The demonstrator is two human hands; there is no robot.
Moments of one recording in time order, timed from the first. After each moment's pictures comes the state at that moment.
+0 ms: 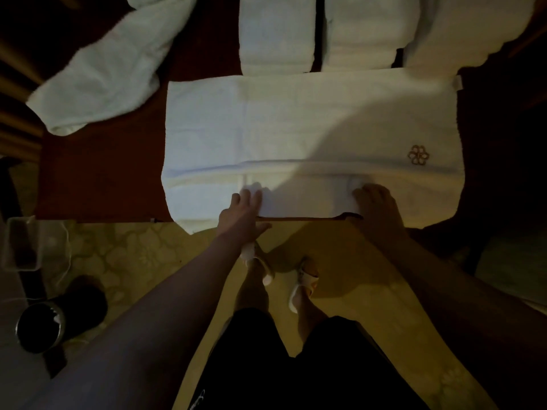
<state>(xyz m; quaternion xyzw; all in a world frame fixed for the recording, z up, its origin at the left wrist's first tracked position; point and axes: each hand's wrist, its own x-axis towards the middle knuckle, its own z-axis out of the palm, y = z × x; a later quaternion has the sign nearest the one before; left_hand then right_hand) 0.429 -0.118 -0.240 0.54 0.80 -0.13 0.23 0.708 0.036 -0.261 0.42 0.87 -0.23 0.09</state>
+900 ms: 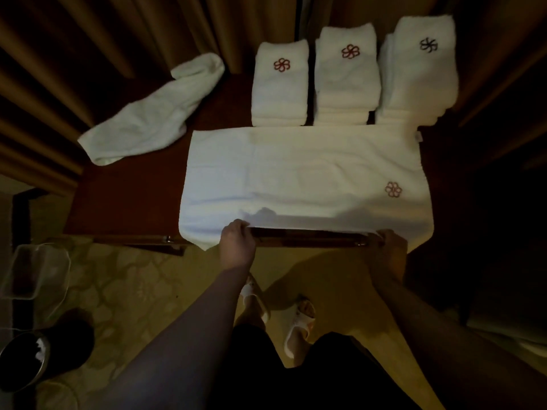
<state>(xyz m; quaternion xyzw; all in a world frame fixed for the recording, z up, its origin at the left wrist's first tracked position) 0.472 -0.152 -0.185 0.30 0.89 0.31 0.16 0.740 -0.010 -0.220 0.67 0.65 -0.30 -0.20</state>
